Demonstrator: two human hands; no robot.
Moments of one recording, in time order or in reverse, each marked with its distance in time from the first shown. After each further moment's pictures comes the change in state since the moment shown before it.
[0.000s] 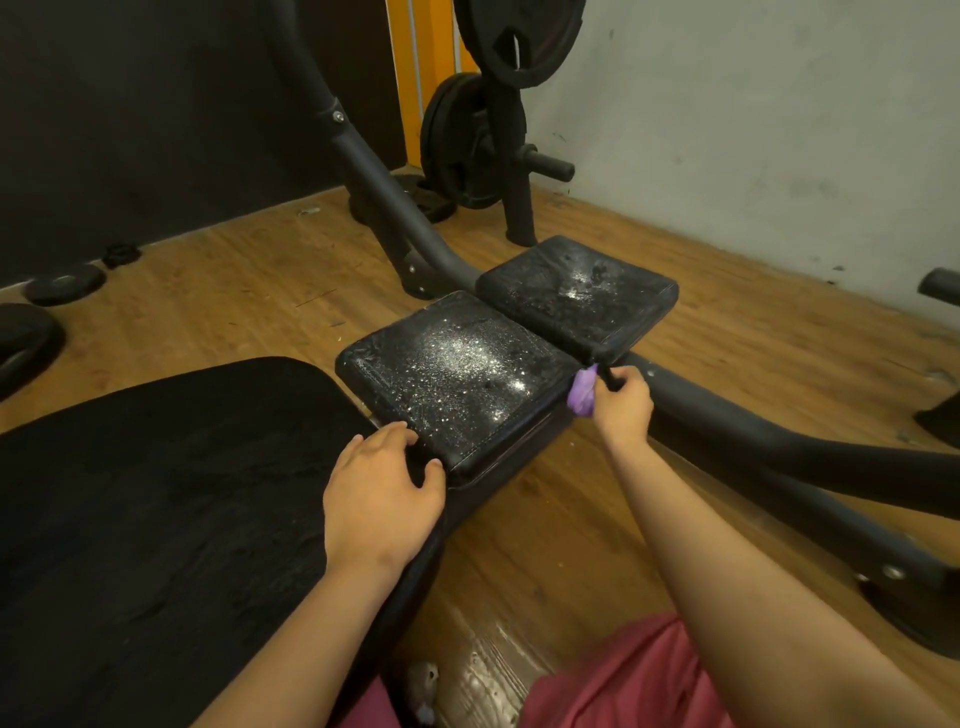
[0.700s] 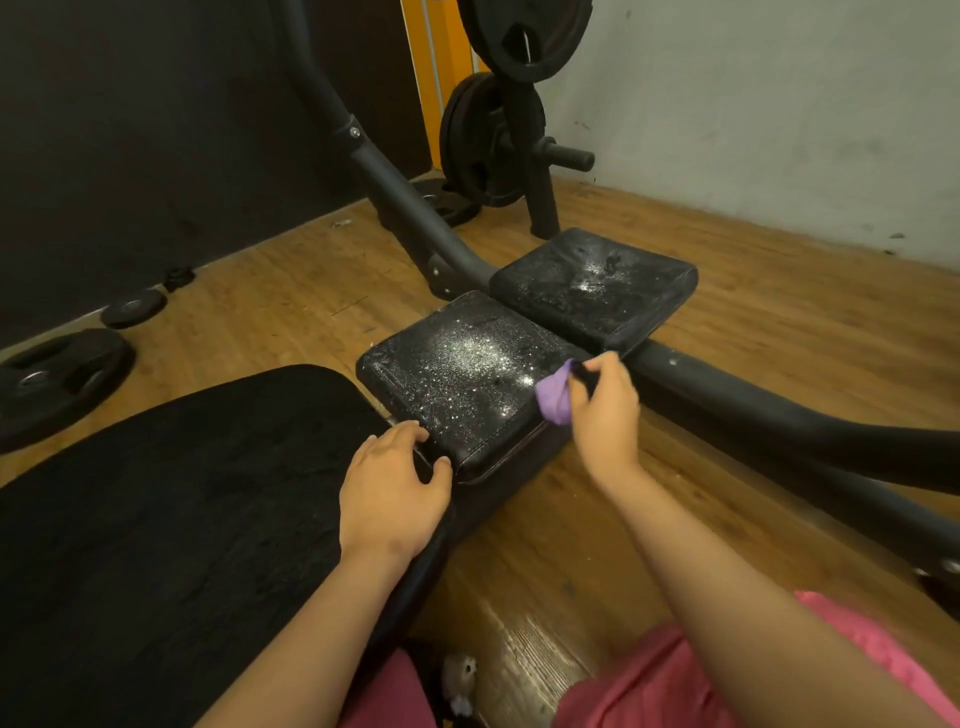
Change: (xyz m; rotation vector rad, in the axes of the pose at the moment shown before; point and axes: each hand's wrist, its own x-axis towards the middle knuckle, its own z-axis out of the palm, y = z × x) left_hand 0.000 -0.001 0.004 0.013 0.008 -0.008; right_hand -0.047 -0.010 0.005 -0.092 -0.039 -0.421
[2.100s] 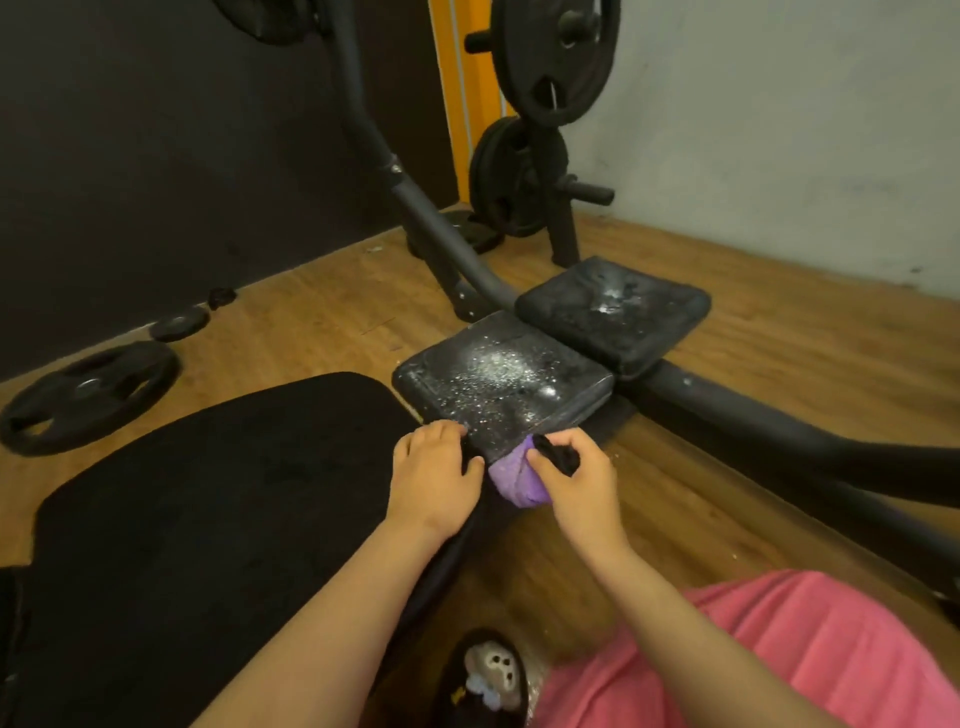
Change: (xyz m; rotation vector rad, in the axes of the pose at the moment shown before) left_hand 0.003 -0.002 -0.007 0.114 -0.093 0.176; right_hand -0.090 -0.035 -0.006 0.322 -0.192 0.049
